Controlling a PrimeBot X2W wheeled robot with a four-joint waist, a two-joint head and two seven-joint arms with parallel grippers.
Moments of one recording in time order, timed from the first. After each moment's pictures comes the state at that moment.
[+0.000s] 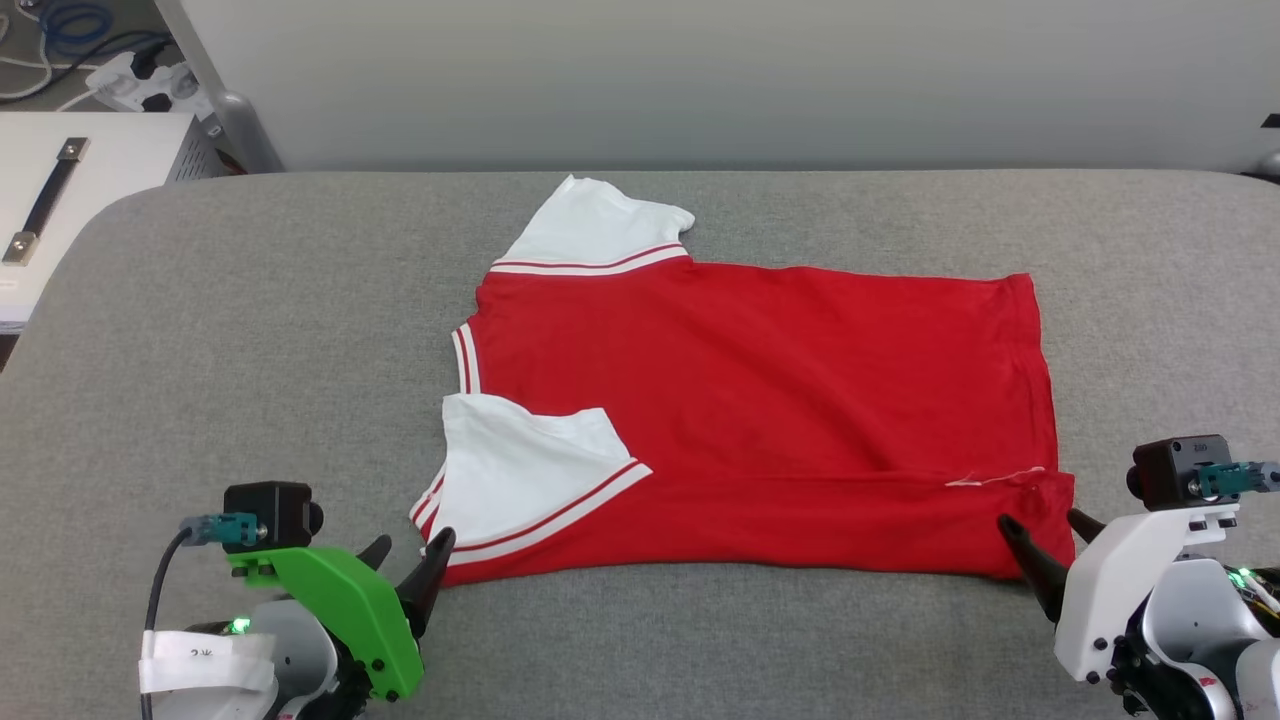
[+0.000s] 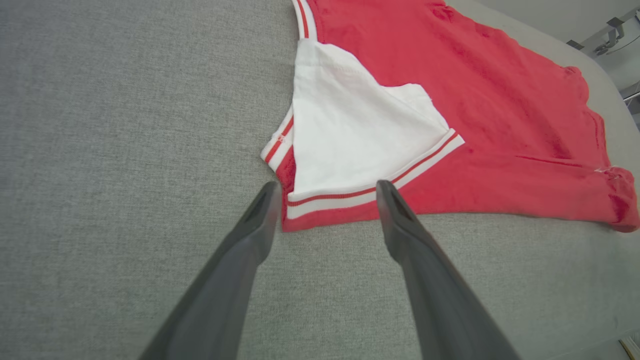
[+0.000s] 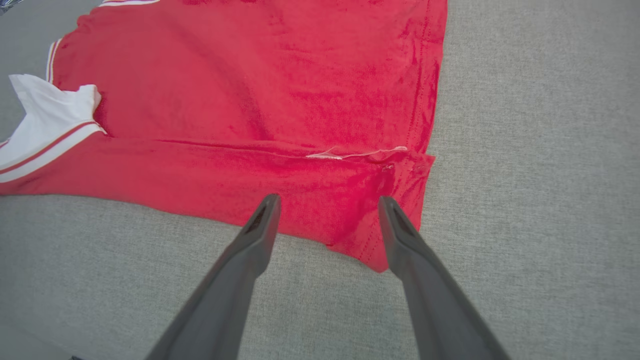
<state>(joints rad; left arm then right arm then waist) -0.20 0.67 -0.68 0.02 -1.14 0.27 0.11 -0.03 -0.22 -0.01 -0.12 0.36 0.13 0.66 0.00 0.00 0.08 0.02</state>
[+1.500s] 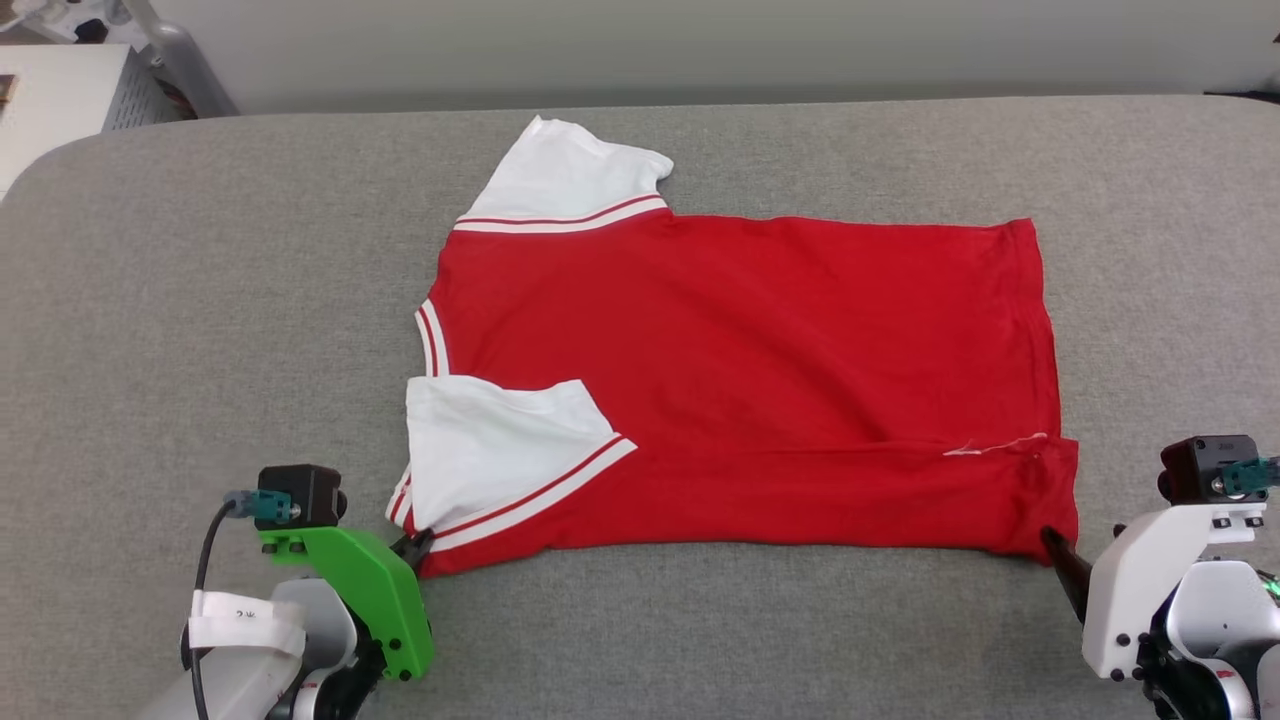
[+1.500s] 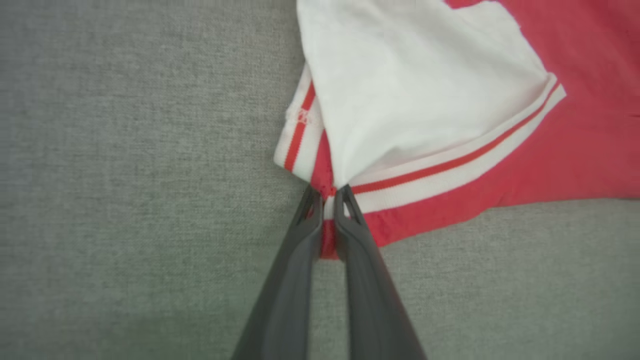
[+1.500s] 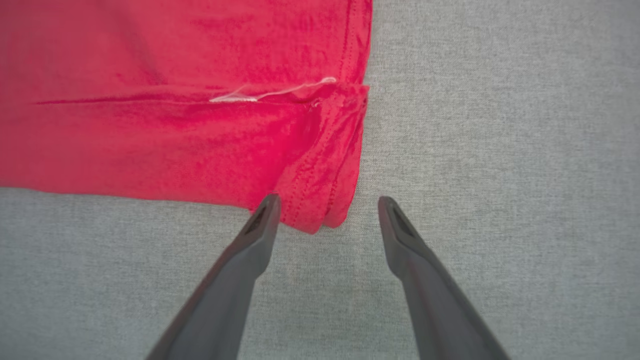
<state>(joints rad) -0.30 0.61 -0.75 0.21 -1.09 0.23 0.15 -0.02 -0.17 -0.10 -0.15 0.24 0.13 0.76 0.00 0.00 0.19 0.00</state>
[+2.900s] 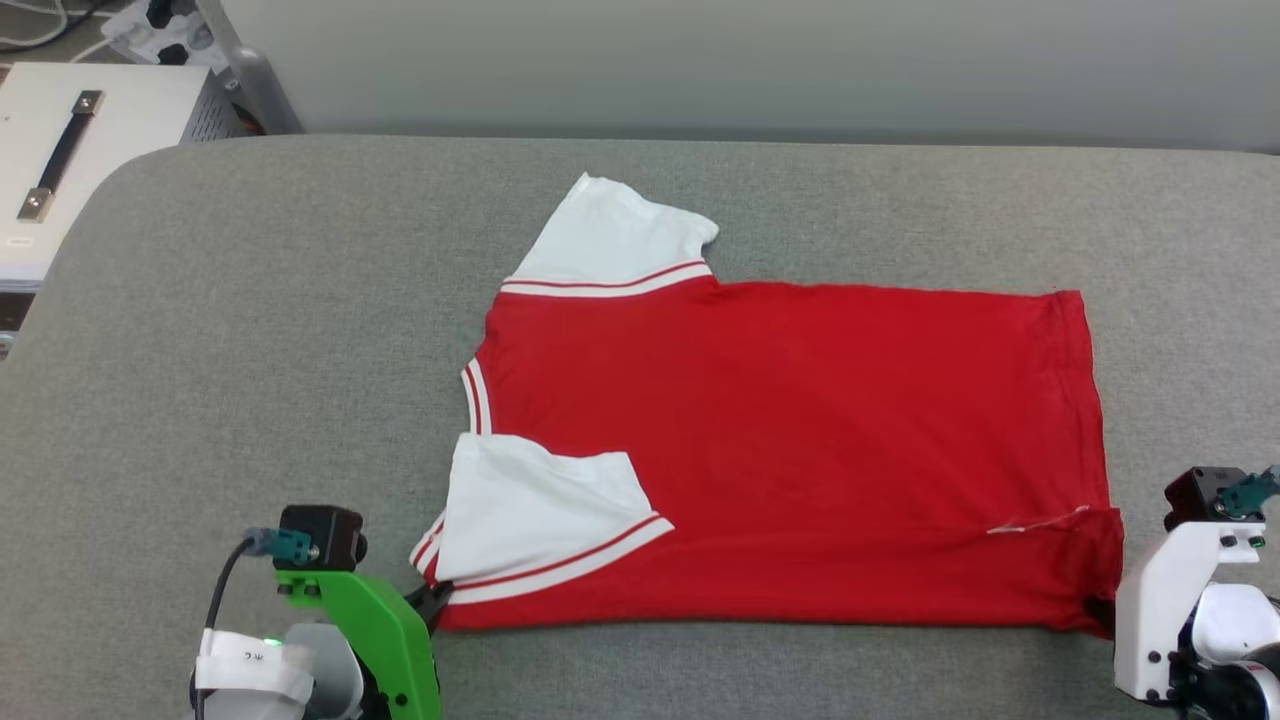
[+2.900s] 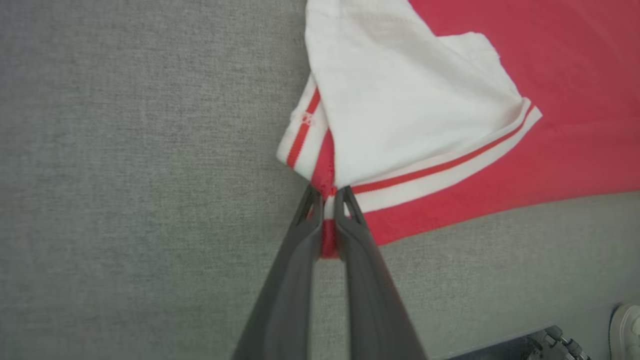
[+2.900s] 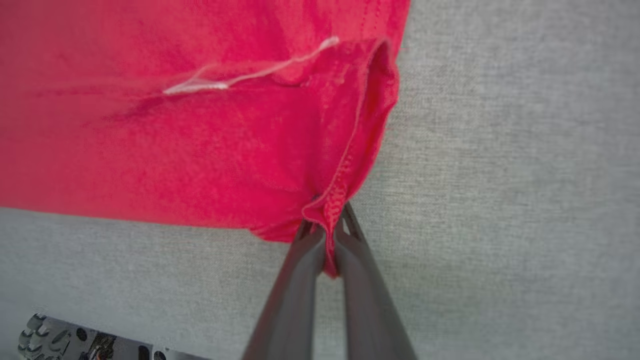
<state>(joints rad) -0.24 0.66 -0.78 0.09 -1.09 0.25 0.18 -0.07 -0.28 -0.08 0.09 0.39 0.13 0.86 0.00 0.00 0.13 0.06</state>
